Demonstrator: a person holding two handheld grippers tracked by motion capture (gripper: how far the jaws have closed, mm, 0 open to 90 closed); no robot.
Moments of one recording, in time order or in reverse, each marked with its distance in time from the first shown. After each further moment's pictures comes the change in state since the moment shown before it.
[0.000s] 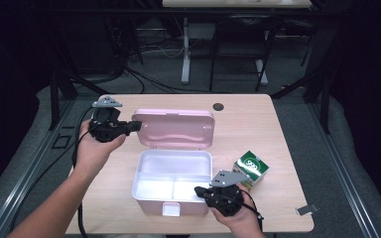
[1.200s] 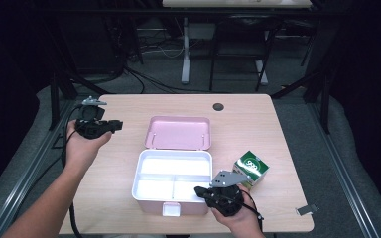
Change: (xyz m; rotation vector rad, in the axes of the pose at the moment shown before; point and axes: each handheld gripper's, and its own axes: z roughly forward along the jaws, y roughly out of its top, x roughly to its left) left arm 0.049 -0.021 -0.001 0.076 0.187 -0.102; right arm 0.000 -0.001 0.000 -0.011 0.001 -0.006
